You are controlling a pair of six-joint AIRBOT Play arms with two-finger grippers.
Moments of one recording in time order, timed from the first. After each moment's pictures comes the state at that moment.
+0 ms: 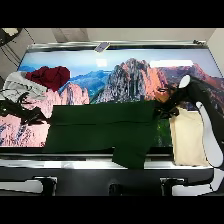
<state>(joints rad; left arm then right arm) 0.45 -1.57 1.28 1.16 -1.52 -1.32 -0.07 -1.62 1.44 -1.27 1.54 1.64</state>
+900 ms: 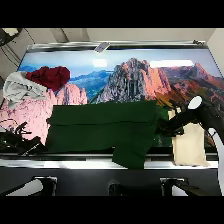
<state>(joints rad) 0.62 -1.26 0.69 1.28 -1.35 -1.26 -0.11 -1.28 0.99 -1.22 1.46 1.54</state>
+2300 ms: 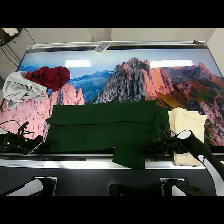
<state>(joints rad) 0.62 -1.26 0.64 1.20 -1.29 -1.23 -0.11 -1.18 0.44 -0.79 1.12 1.36</state>
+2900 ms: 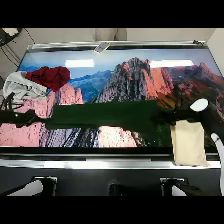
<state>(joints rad) 0.48 -1.30 1.04 1.02 -1.26 -1.26 -0.11 -1.24 0.99 -0.96 1.11 1.45</state>
